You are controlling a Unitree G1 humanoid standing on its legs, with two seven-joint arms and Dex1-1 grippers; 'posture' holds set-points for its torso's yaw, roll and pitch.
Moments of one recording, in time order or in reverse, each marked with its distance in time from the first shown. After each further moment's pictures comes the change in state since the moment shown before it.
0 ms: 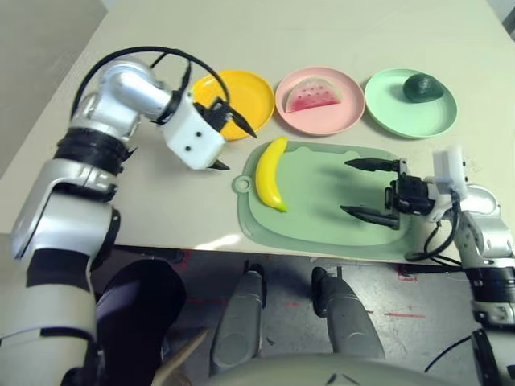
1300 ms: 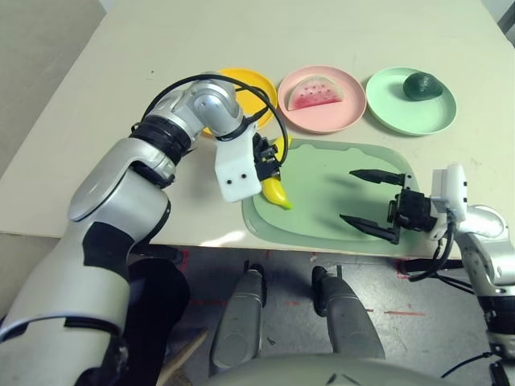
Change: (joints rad) left arm -0.112 -0.179 -0.258 0.141 0.069 -0.230 -0.001; right arm 0.113 -0.042 0.003 -0.199 0.017 0.081 -0.224
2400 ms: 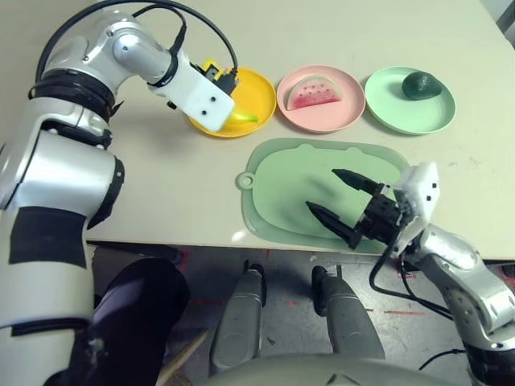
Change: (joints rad) left arm -0.197 0.199 0.160 0.327 0.568 0.245 0.633; right arm 0.141 0.139 0.127 -0.527 -0.030 0.487 -0.648
